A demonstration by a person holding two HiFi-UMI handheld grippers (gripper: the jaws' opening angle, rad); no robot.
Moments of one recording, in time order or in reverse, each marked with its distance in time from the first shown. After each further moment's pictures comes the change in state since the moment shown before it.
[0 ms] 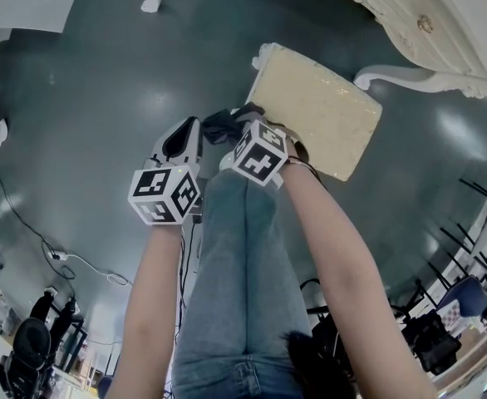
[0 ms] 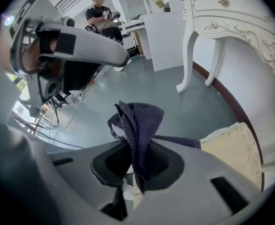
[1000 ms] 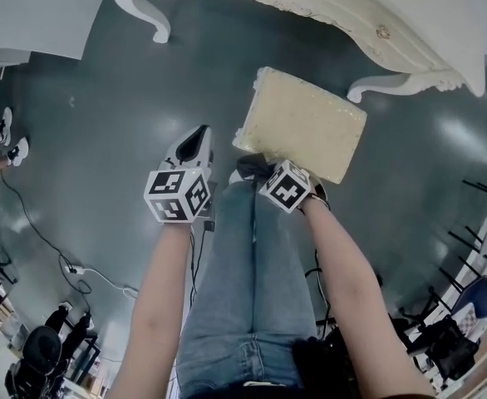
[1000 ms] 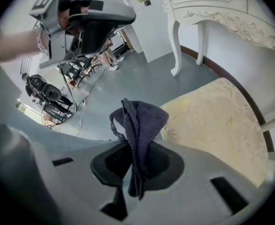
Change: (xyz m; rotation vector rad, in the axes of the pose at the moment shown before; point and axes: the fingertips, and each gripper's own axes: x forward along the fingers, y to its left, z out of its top) left arm -0.035 -0.048 0.056 0.089 -0.022 -0.047; right arm -0.063 0.055 -0.077 0.203 0.069 0.058
